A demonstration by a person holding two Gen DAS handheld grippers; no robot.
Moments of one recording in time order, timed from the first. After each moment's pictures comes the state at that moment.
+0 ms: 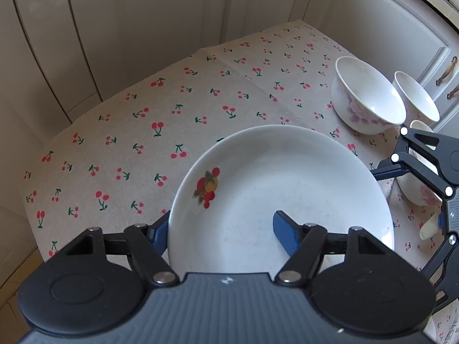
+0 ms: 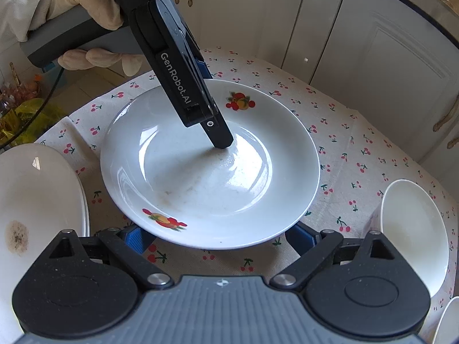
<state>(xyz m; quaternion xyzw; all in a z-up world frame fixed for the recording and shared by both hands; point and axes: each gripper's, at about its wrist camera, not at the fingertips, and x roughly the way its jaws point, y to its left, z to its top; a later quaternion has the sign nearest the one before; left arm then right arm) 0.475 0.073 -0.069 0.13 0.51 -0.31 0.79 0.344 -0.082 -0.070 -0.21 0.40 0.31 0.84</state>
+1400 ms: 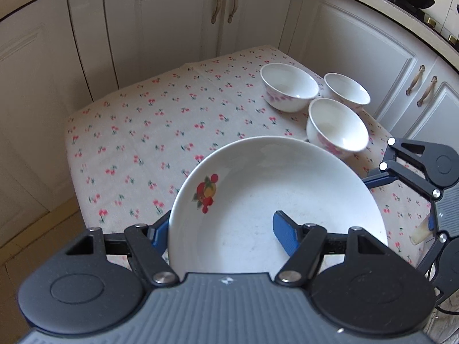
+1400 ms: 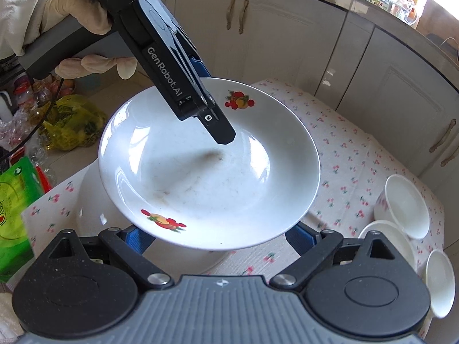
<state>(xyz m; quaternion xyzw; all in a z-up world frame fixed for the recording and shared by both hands) 0.297 0.106 0.004 0.09 0.46 -0.28 0.84 0.200 -0.077 -0.017 -0.22 0.37 0.35 0.83</state>
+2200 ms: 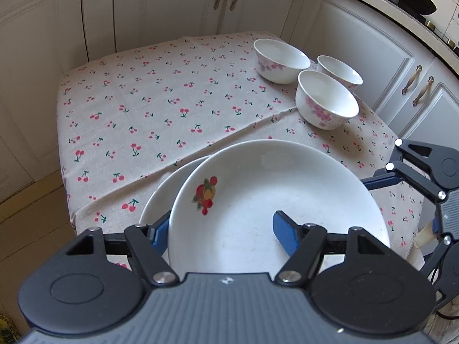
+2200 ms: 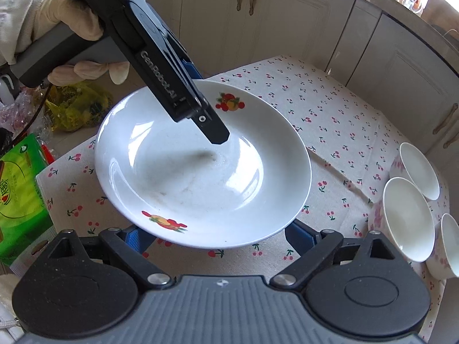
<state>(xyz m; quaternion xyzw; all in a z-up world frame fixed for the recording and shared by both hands) 0.253 0.114 -0.038 0.05 0.47 -0.27 0.84 0.155 -0.073 -0.038 -0.24 0.39 0.34 0.82</state>
